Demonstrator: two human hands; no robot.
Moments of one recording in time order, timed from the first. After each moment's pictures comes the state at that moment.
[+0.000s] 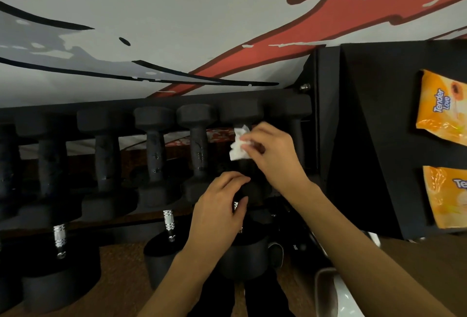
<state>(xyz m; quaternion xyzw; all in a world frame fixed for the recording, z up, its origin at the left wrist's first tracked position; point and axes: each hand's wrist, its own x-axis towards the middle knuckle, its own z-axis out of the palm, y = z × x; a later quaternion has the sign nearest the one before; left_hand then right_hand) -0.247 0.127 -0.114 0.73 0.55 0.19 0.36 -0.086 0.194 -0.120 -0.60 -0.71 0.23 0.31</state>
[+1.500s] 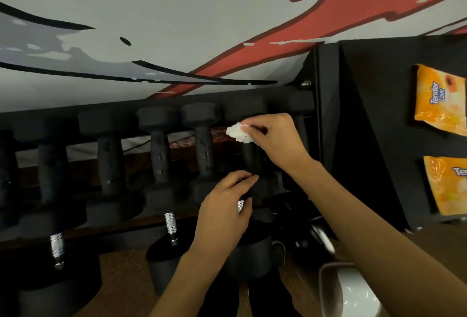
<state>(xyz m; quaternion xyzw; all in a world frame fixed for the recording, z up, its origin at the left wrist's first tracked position) -0.258 0.129 -0.118 0.74 0.52 0.19 0.39 -0.089 0.219 -0.118 -0.63 -0.68 0.26 0.29</state>
